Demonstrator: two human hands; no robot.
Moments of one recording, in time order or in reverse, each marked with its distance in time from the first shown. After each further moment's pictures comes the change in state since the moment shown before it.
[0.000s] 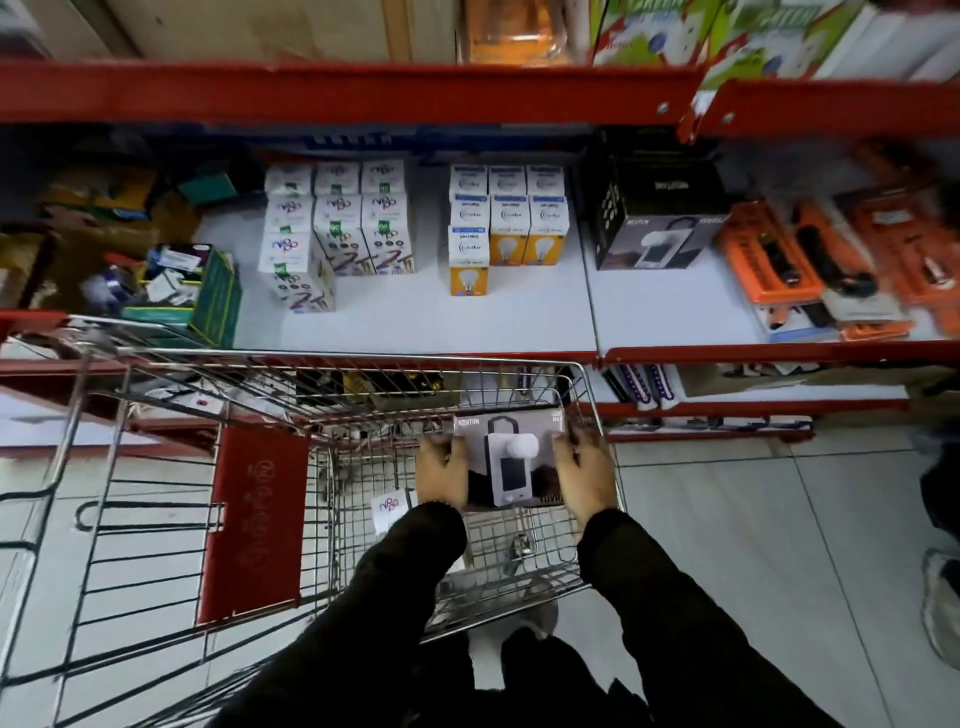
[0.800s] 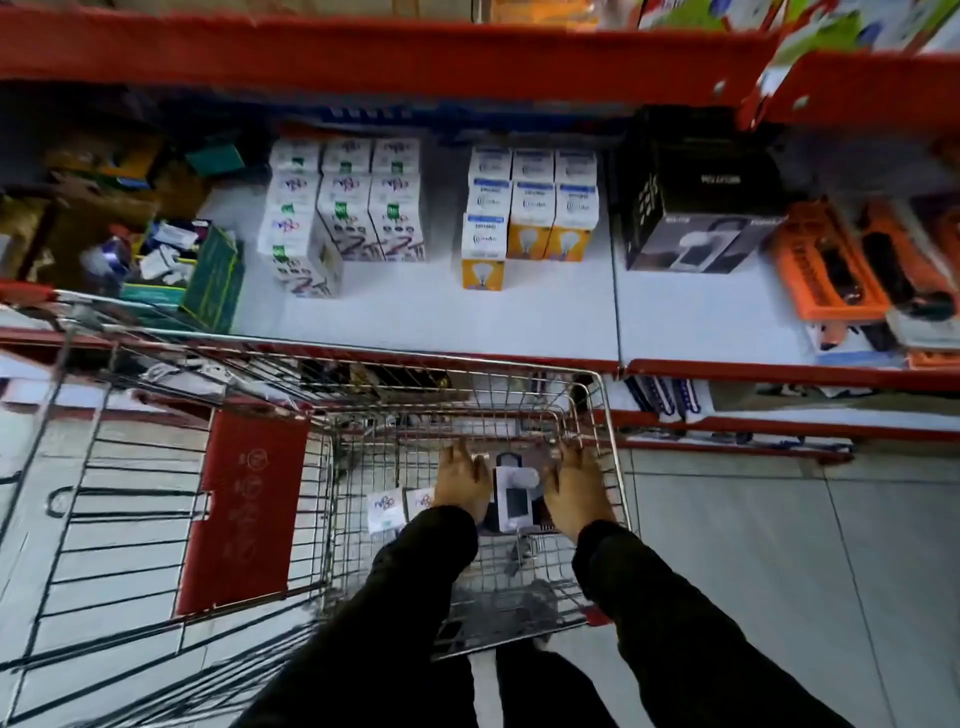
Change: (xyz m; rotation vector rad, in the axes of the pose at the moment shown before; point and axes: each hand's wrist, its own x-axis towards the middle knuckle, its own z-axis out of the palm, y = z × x) left_hand 0.025 -0.019 0.036 0.490 -0.234 0.118; right_hand 0.034 0.019 0.020 -0.418 -0.241 -0.110
